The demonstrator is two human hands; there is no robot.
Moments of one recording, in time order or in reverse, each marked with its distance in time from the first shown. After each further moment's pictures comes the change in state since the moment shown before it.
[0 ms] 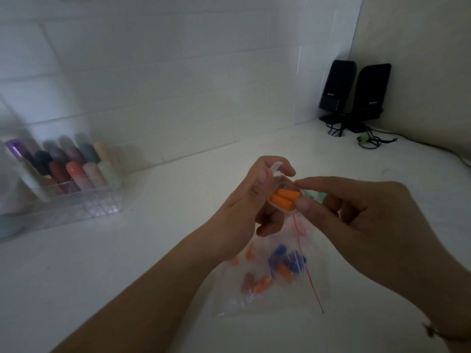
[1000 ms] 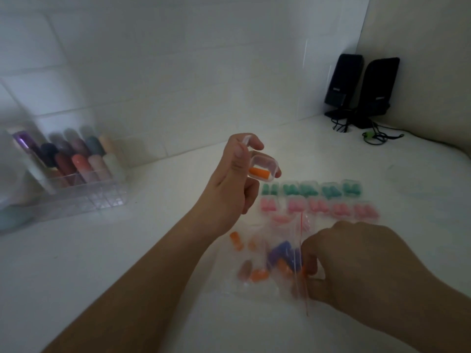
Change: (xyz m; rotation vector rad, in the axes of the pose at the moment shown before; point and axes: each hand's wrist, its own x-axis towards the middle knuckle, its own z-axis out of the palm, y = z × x) left_hand 0.001 0.009 -0.015 0.176 0.275 0.083; right_hand -0.018 -0.026 0.008 -0.625 -0.621 0.102
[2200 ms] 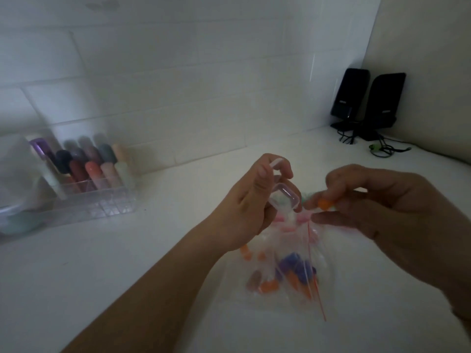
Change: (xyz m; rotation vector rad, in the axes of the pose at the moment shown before) left_hand -0.006 0.012 0.001 0.066 -0.196 -0.047; right_hand 0.026 0.045 -0.007 1.521 0.316 -0.373
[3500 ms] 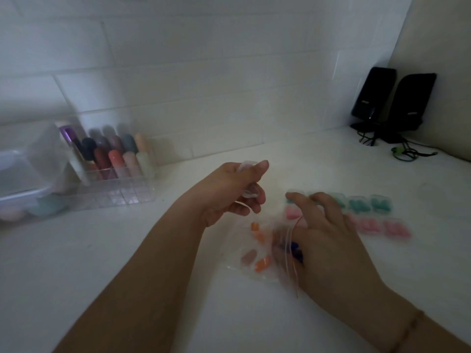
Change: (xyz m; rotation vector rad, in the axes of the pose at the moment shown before) left_hand 0.000 -0.013 -0.057 -0.033 0.154 -0.493; right_hand -0.002 0.069 0.067 -1.372 -0.024 -0.005
